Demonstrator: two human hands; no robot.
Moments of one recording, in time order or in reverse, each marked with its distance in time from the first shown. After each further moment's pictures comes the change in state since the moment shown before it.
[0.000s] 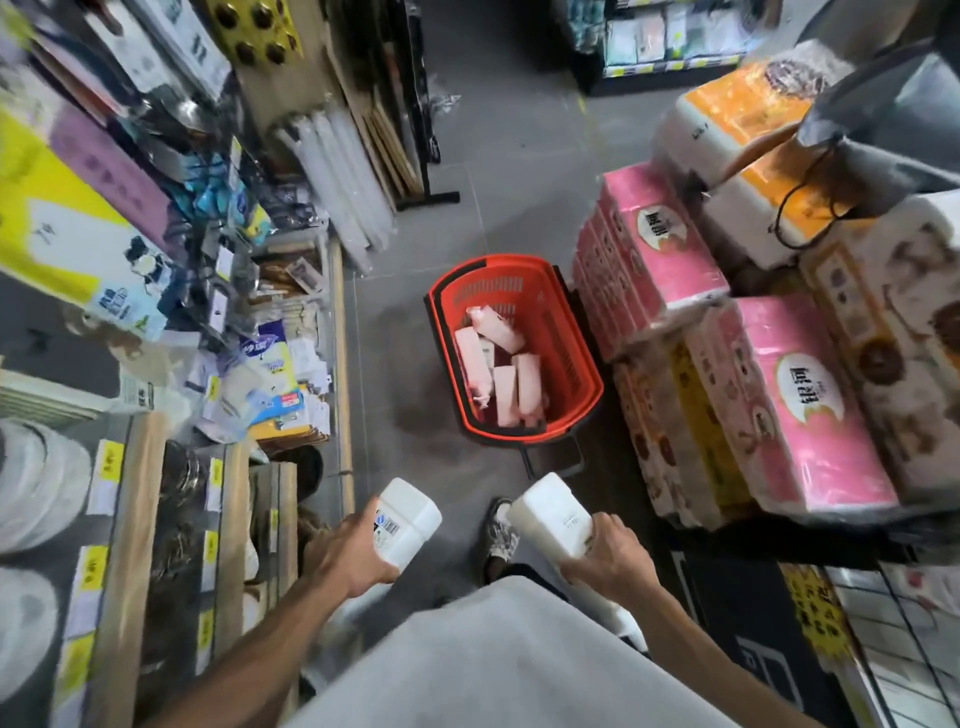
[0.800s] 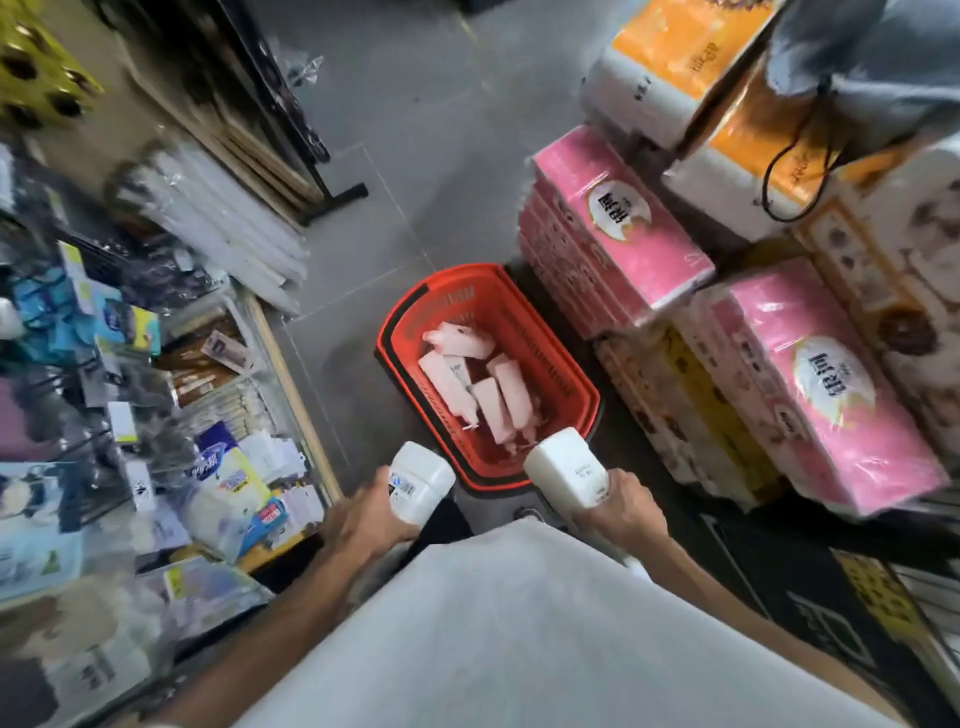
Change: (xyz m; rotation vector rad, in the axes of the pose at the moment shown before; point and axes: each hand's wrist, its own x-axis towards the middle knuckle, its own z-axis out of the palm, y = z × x) left_hand 0.228 0.083 -0.186 0.137 -0.092 0.097; right_hand 0.159 -0.085 -0.107 0.341 -0.029 0.345
